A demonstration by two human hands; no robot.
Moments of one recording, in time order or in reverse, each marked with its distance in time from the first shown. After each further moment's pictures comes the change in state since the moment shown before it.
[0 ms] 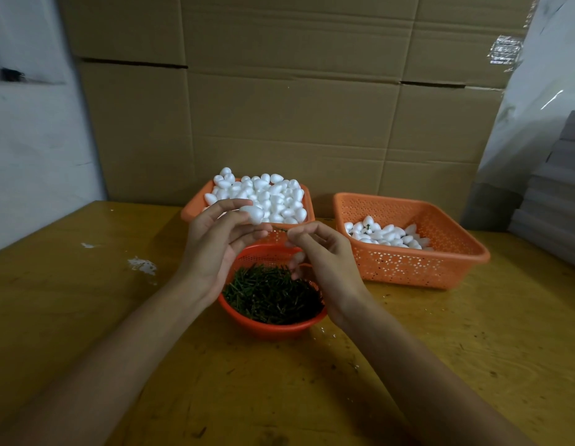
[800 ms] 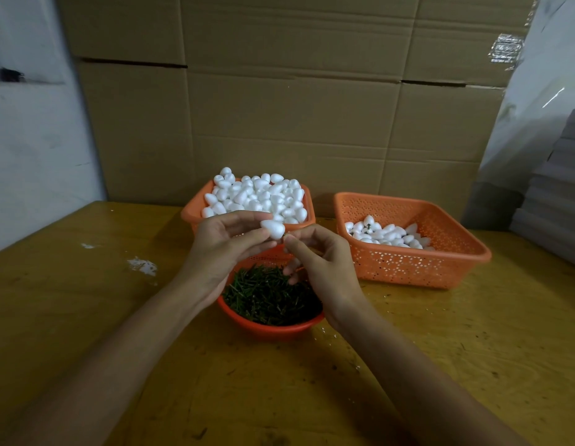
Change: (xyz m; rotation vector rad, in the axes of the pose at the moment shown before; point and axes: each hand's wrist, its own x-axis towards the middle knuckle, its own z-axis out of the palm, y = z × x) left_hand -0.003 -0.005 -0.005 0.179 -0.163 -0.018; right_hand -0.001 0.011 -0.002 -0.131 -0.002 -0.097
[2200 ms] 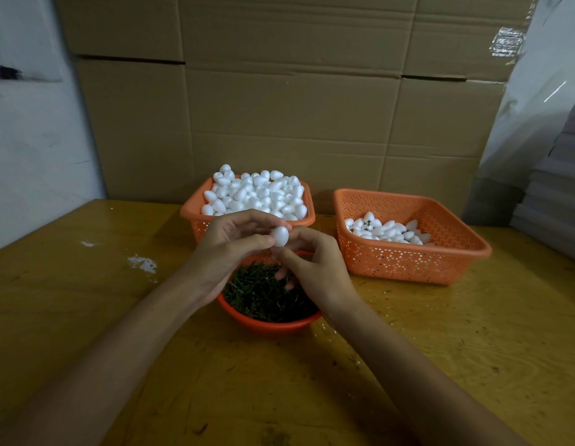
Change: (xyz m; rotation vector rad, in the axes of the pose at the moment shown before) left_hand -0.005 0.007 0.003 0.098 -0.221 0.017; right_hand 0.001 0.008 0.003 -0.222 -0.084 -0.065
